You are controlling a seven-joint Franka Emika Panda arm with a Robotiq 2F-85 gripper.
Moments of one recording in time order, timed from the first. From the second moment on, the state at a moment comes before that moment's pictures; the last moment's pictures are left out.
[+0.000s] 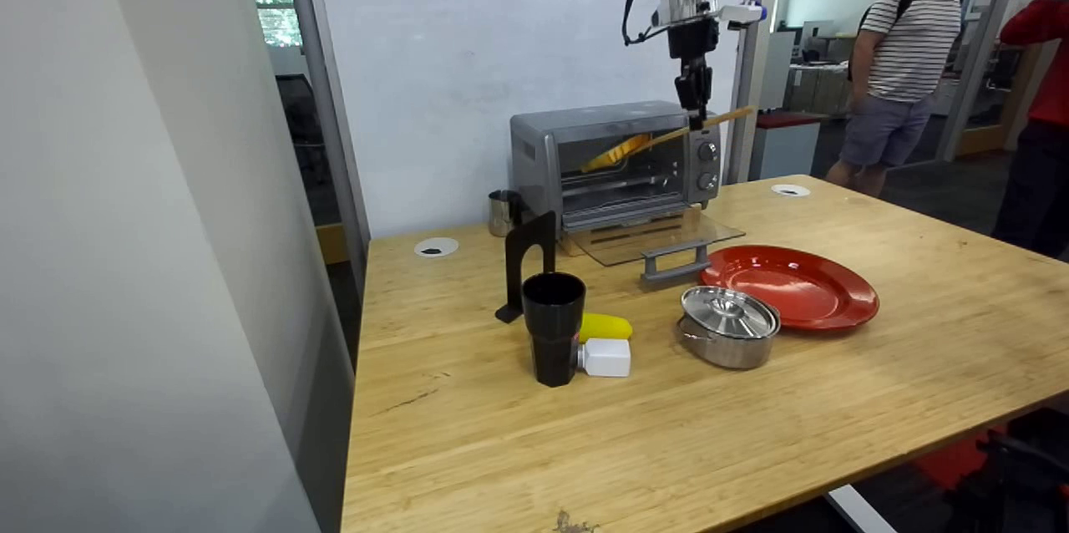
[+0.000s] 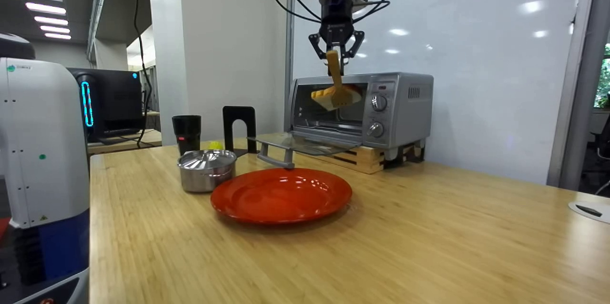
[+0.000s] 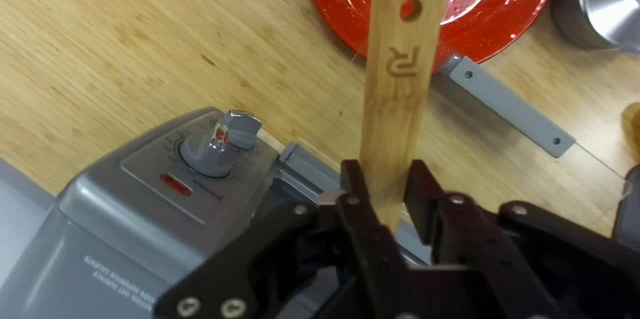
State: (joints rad) arm -0.24 0.73 -0.07 -0.89 -0.07 1.50 -0.52
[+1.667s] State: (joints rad) arm -0.21 0.32 0.00 -1.23 -0.06 1.44 -0.70
